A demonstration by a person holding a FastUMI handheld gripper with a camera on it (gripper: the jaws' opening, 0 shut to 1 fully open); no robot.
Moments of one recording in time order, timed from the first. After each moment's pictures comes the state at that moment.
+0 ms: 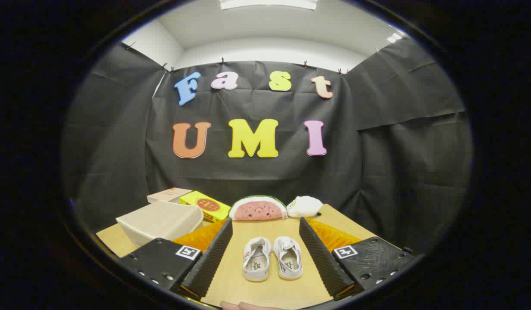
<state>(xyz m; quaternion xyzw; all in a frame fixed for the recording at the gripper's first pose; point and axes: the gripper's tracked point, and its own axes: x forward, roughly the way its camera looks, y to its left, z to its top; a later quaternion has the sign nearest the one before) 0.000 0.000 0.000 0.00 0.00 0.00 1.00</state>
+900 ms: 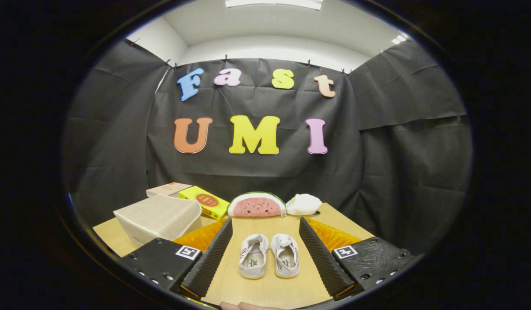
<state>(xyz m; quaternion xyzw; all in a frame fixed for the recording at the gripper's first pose) 0.004 -0.004 -0.015 -0.01 0.01 0.00 1.00</state>
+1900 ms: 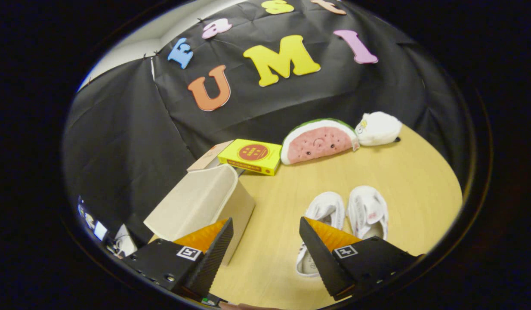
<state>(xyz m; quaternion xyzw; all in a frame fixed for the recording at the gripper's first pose) 0.144 0.088 -0.102 0.15 0.29 0.23 0.92</state>
